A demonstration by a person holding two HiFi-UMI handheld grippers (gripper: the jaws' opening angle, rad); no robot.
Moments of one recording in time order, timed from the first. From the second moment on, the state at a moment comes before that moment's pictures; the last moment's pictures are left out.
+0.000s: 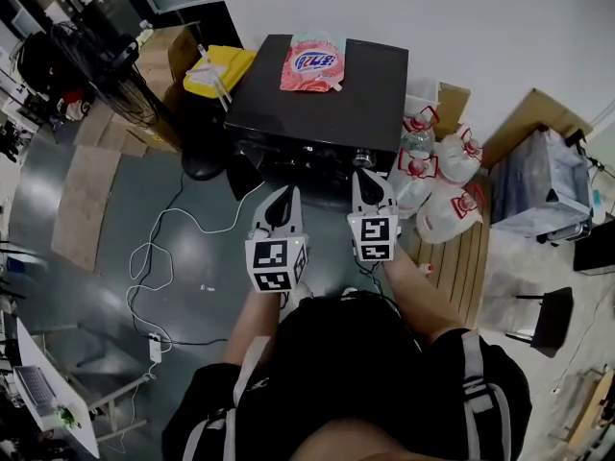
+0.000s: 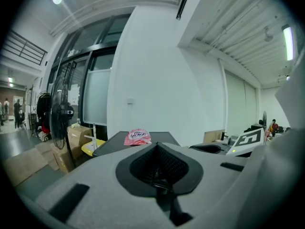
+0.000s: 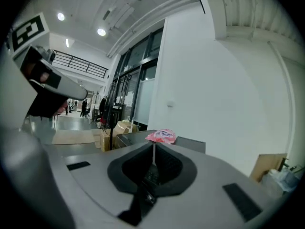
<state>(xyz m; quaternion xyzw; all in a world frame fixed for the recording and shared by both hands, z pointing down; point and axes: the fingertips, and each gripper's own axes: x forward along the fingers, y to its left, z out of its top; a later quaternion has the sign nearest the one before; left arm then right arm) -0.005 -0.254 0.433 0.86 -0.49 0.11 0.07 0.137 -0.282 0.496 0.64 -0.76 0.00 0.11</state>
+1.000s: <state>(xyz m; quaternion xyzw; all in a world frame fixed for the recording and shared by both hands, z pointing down) -0.080 -0.261 0.487 0.80 -0.56 0.18 0.12 0.194 -0.382 0.693 0.73 -0.63 0.20 0.18</state>
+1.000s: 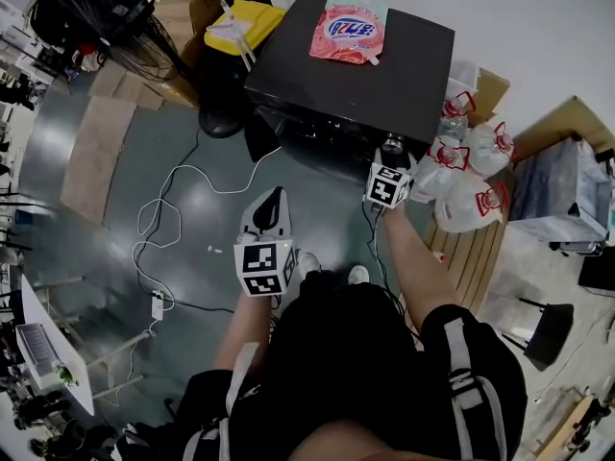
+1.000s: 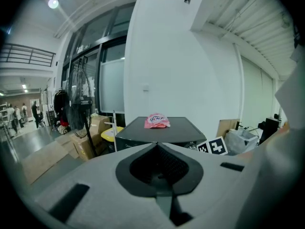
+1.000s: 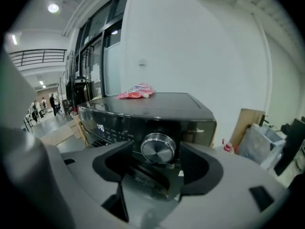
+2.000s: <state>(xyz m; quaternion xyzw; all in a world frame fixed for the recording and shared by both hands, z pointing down) -0.107 -0.268 0.502 0.78 -0.58 0.19 0.13 0.209 -0.398 0.726 0.70 -0.60 0.38 -0.01</state>
